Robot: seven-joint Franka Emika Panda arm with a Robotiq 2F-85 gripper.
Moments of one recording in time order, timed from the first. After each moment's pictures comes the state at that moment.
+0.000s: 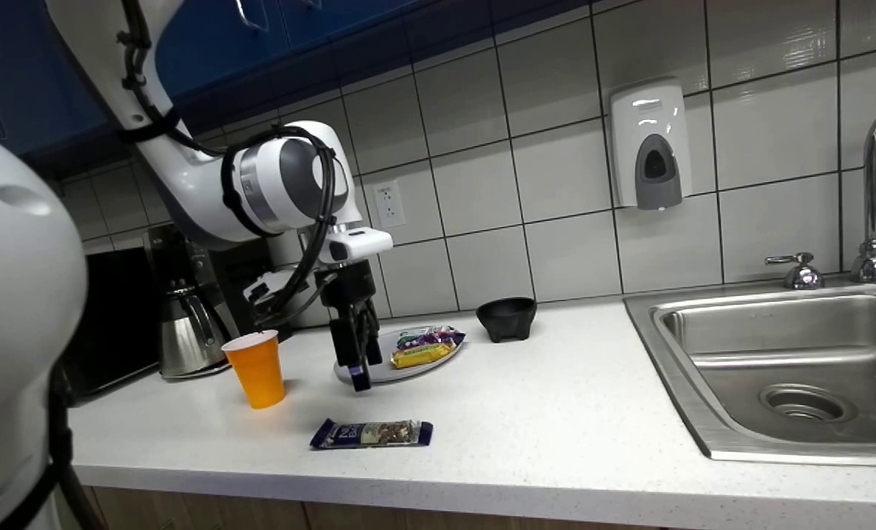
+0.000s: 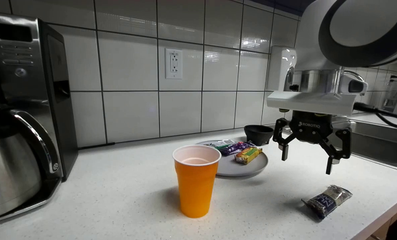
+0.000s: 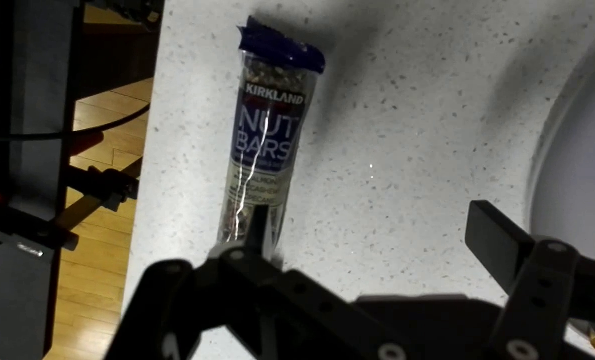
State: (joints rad) arm 0.07 -0.09 0.02 -2.67 -0.08 2.56 1.34
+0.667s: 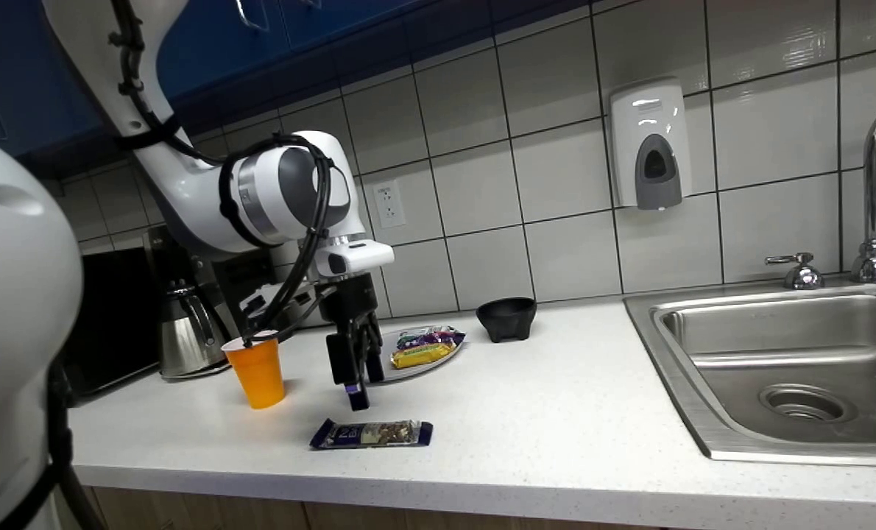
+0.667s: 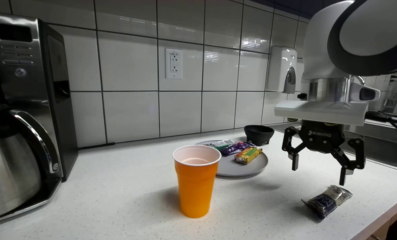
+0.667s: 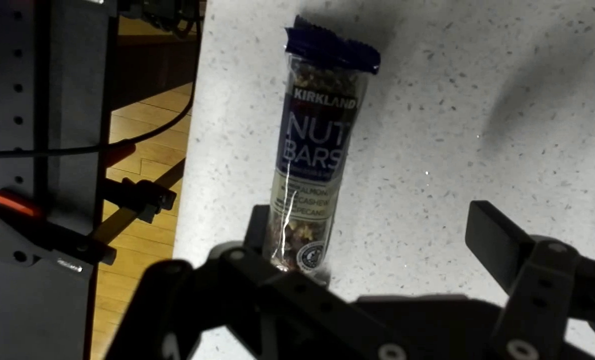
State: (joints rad) arm 0.06 -0.09 0.02 -2.71 -0.08 2.56 1.37
